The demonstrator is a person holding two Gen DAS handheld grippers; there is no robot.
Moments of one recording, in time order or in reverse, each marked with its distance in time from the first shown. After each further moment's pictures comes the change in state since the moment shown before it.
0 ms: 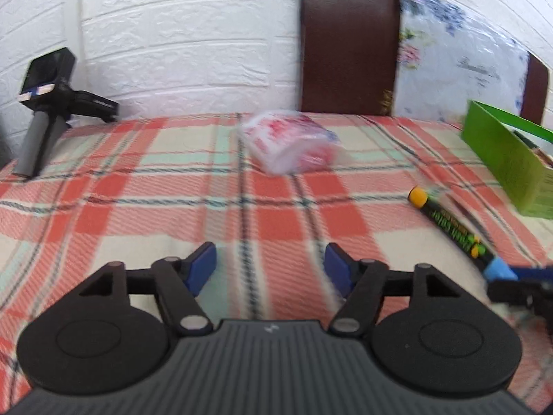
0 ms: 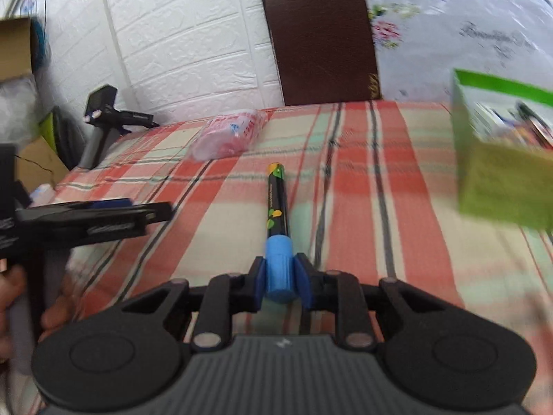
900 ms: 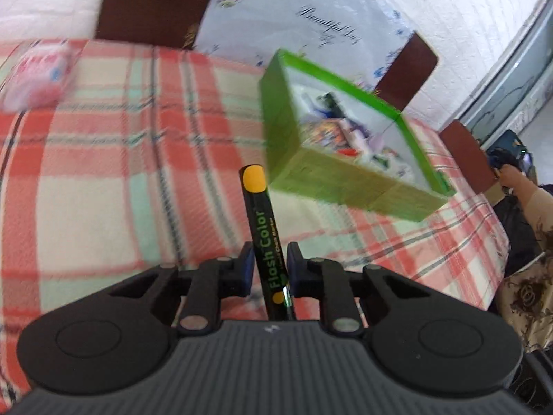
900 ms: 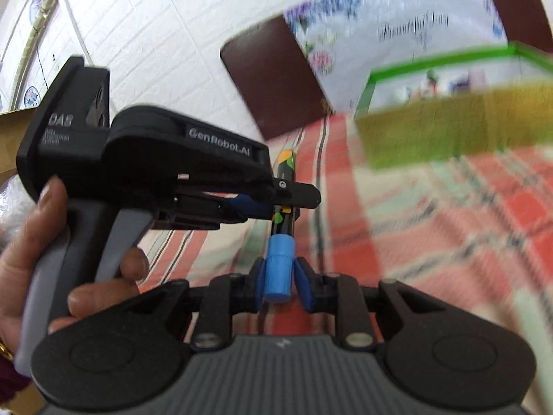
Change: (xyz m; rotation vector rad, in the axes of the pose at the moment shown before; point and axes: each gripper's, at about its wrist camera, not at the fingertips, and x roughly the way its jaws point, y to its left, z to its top) left arm -0.017 -0.151 0.040 -0.144 0.267 -0.499; right arm -0.085 -0.054 -0.046 0.190 -0.188 0.073
